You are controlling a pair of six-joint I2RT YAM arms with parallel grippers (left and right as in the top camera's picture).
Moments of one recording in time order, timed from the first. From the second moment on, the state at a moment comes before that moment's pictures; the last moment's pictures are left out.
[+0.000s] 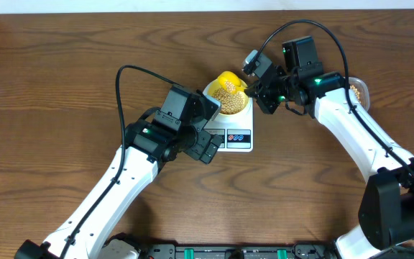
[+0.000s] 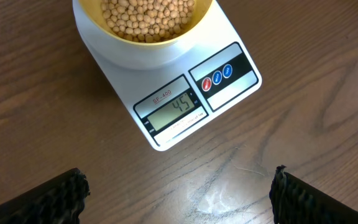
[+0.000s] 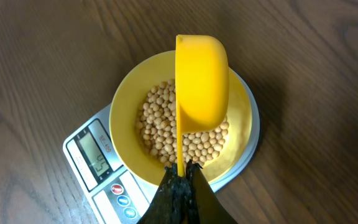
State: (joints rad) left arm -0.49 1.35 1.07 -0.78 0.15 0.09; right arm 0.32 1.75 1.32 -0.53 -0.50 -0.44
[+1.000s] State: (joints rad) left arm -0.49 1.35 1.07 -0.78 0.15 0.09; right arm 0.32 1.75 1.32 -0.53 -0.50 -0.49
